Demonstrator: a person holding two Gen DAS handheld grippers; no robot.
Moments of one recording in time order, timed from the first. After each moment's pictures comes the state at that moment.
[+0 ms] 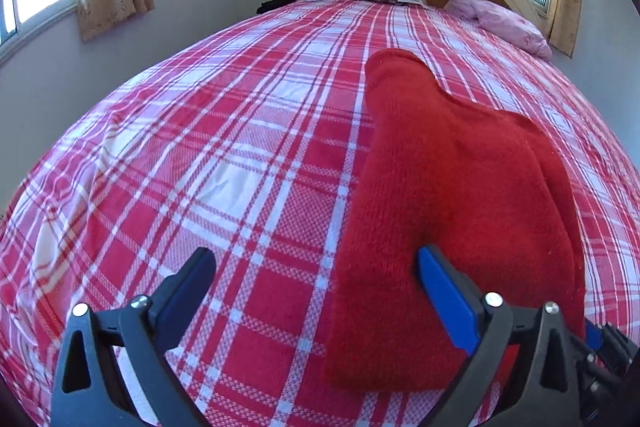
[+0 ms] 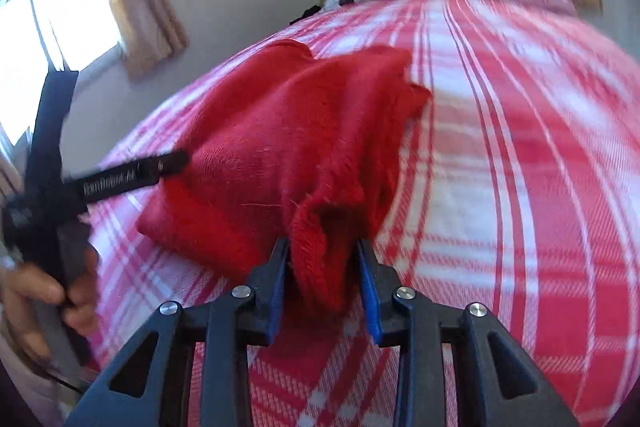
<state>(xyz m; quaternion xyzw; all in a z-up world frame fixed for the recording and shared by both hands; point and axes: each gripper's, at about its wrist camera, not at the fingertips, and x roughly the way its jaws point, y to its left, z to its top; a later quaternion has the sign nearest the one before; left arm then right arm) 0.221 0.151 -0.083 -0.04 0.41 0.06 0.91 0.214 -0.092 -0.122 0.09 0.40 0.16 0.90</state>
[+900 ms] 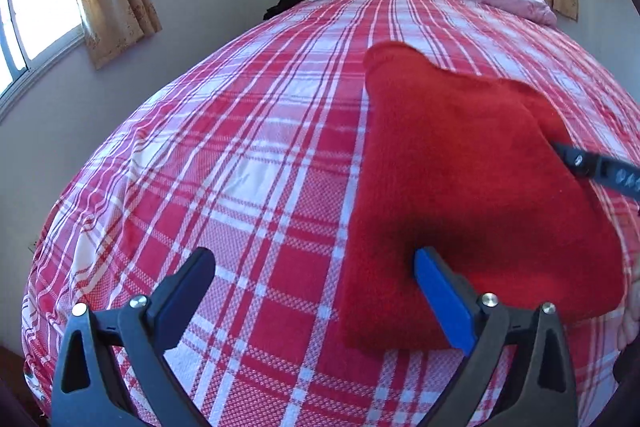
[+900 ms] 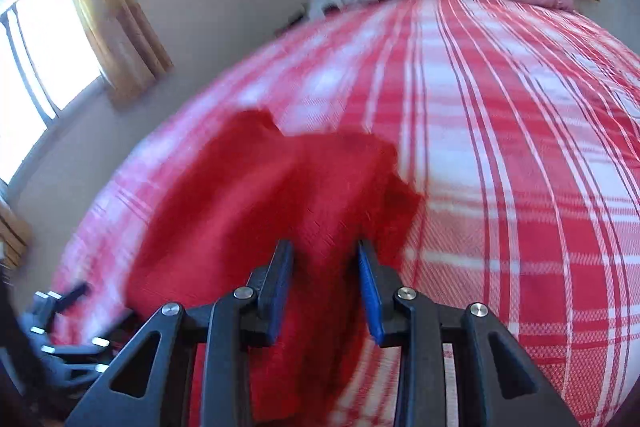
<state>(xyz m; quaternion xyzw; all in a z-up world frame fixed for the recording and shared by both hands) 0.209 0.136 -0.082 0.04 0.42 0.10 0.90 0.321 -0.101 -0.102 0.09 0.41 0.13 0.90</state>
